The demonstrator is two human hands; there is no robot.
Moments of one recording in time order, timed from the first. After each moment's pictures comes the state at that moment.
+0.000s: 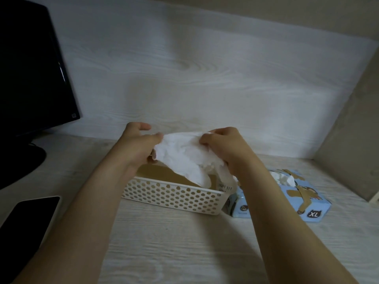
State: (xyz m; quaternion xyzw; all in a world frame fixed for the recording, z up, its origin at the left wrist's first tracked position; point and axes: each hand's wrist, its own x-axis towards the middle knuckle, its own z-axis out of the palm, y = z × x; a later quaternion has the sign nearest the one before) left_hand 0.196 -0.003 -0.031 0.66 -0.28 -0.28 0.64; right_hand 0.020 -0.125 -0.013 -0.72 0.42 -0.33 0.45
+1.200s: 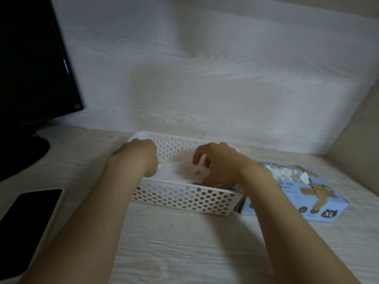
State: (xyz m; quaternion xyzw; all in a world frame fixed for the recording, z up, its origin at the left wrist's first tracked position) left_hand 0.206 -0.007 -0.047 0.90 -0.43 -0.10 0.00; right_hand 0.020 -0.128 -0.043 -0.94 0.30 -0.01 0.12
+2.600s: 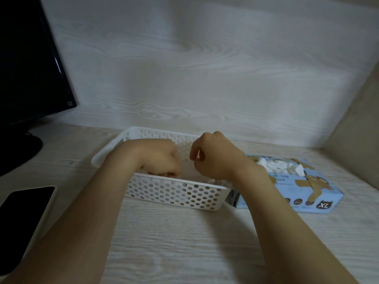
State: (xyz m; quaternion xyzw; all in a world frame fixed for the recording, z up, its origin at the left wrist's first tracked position) left_hand 0.181 -0.018 -0.036 0.75 -0.60 -0.26 0.11; right_hand 0.026 -0.126 -0.054 -0.95 0.28 -0.13 0.07
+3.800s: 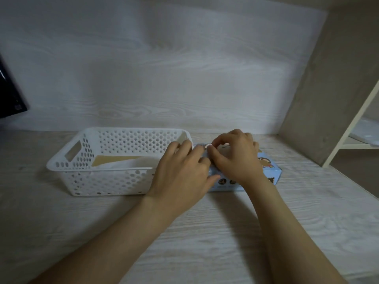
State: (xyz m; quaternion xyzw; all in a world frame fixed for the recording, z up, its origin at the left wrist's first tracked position) left_hand 0.026 -0.048 -0.104 0.60 -0.68 0.37 0.20; right_hand -0.114 -0.162 -0.089 -0.82 0.43 -0.37 0.05
